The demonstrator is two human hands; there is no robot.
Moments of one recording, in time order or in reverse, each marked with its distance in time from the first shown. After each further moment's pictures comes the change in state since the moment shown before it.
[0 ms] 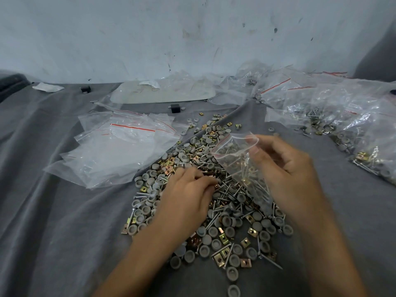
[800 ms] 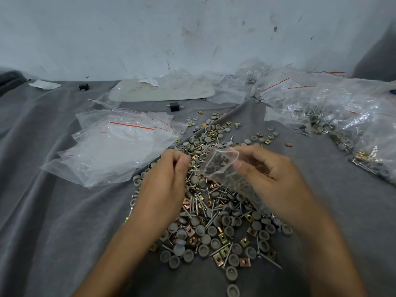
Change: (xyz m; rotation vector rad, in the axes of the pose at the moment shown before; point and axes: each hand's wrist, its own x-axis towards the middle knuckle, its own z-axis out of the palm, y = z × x) left_hand 0.000 -0.012 -0.026 -0.442 0.173 -0.265; right_hand 0.000 0.004 0.001 -0.077 -0.284 0.007
